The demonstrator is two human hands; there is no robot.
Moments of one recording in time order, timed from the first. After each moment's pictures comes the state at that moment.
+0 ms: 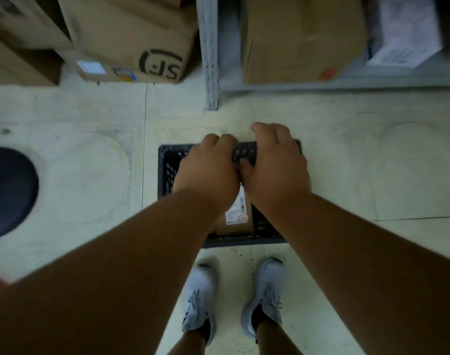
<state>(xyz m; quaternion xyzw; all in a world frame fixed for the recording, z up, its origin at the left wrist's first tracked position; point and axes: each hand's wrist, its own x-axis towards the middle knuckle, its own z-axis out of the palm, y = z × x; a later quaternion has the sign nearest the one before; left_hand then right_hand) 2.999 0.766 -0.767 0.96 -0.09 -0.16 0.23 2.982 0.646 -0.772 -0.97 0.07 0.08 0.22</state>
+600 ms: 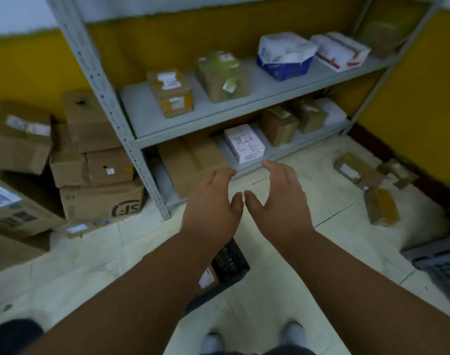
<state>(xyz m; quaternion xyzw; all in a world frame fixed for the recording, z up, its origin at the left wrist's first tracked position) 2.894 0.683 -0.354 0.88 -0.31 -0.04 0.34 2.818 0.567 -0.355 -0.91 0.26 -0.19 0.27</state>
